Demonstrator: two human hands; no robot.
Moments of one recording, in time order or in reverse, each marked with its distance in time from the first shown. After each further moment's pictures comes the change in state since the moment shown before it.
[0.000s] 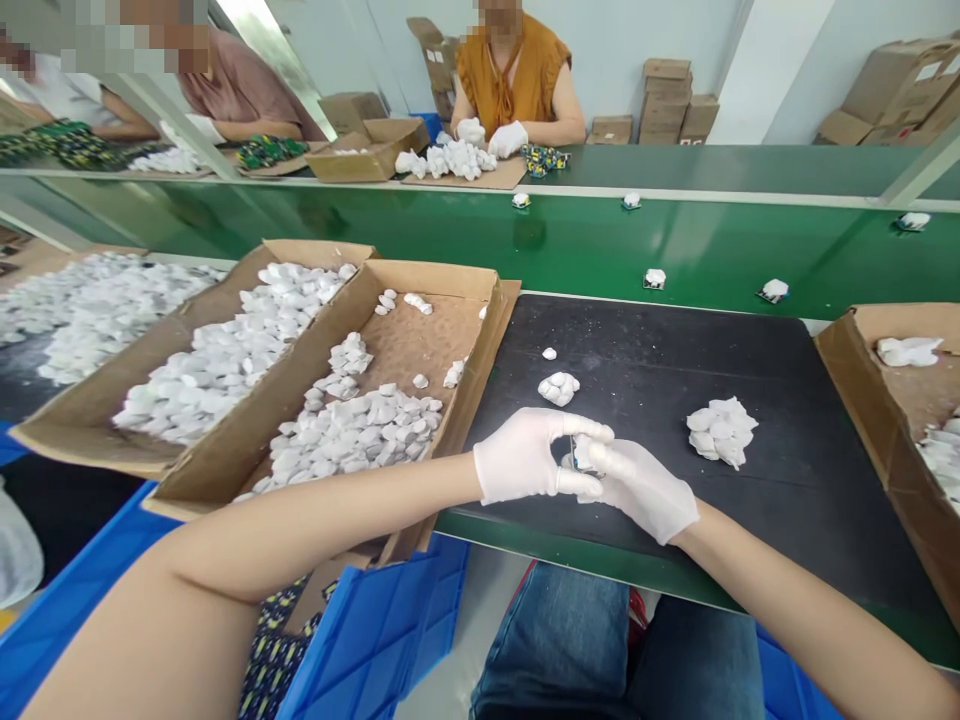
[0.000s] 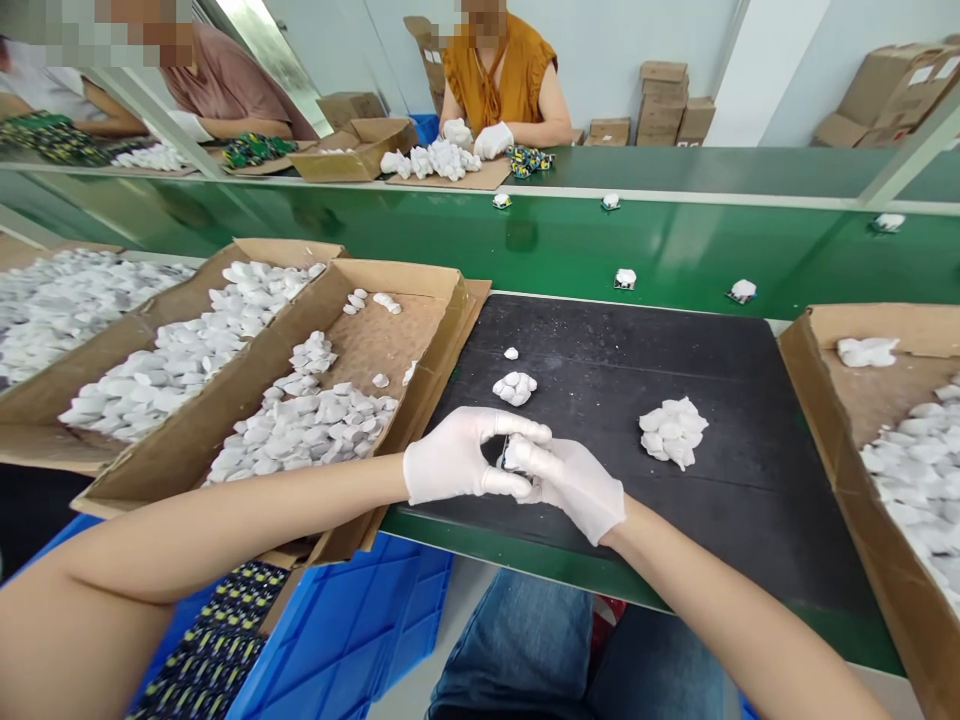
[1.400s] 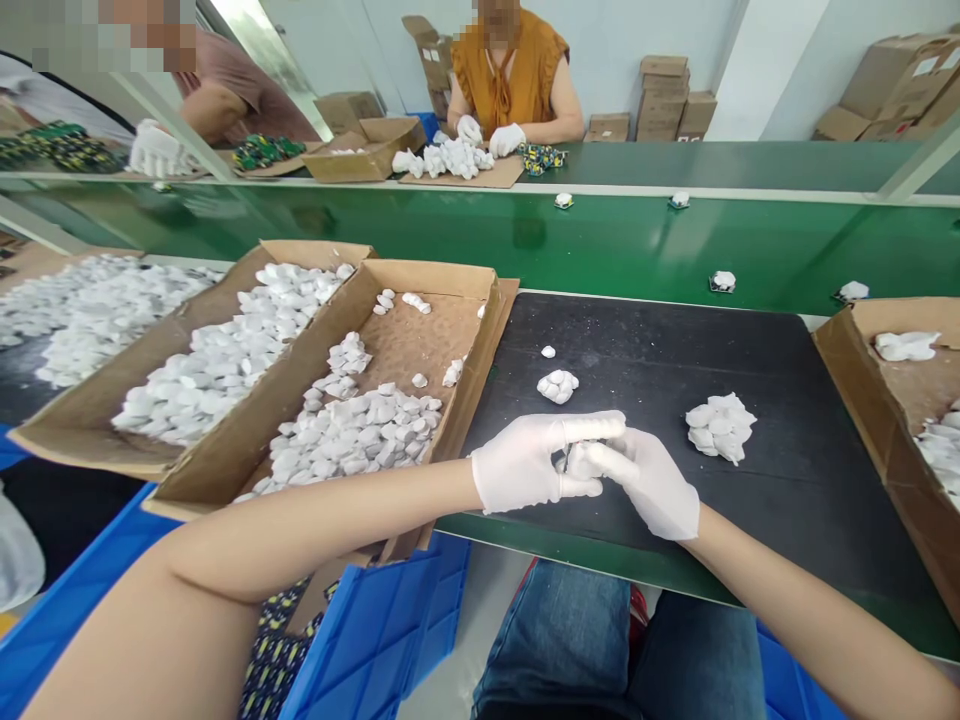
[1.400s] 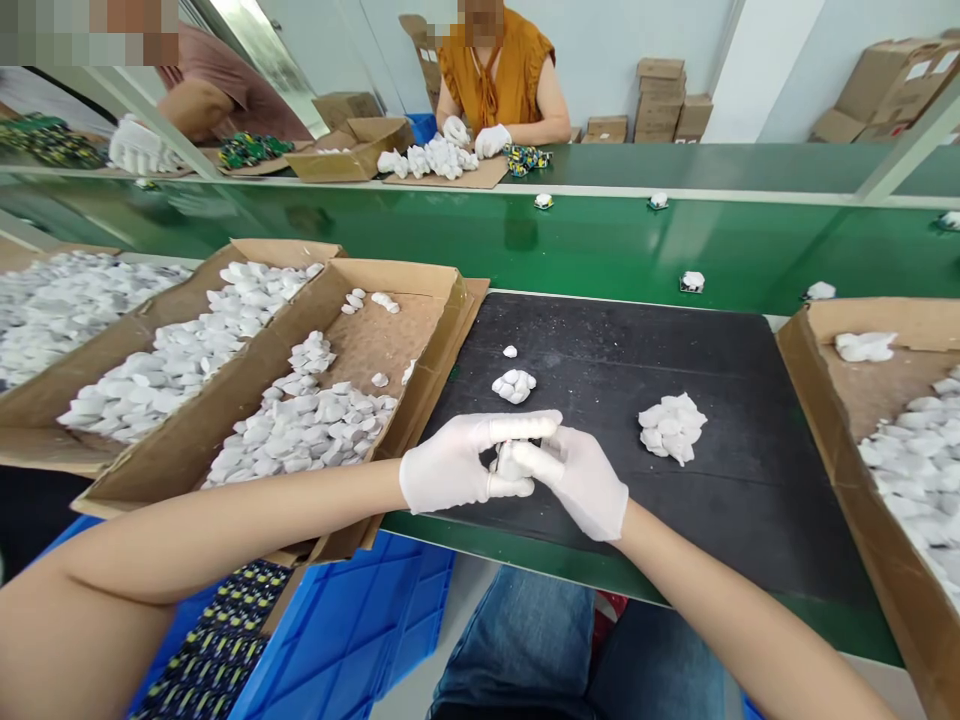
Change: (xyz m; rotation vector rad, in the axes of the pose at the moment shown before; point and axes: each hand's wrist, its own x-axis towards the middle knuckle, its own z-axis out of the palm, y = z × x) left_hand -0.005 -0.004 0.004 0.100 0.005 0.308; right_hand -0.008 -0.009 0.009 -0.434 0.130 -0.280
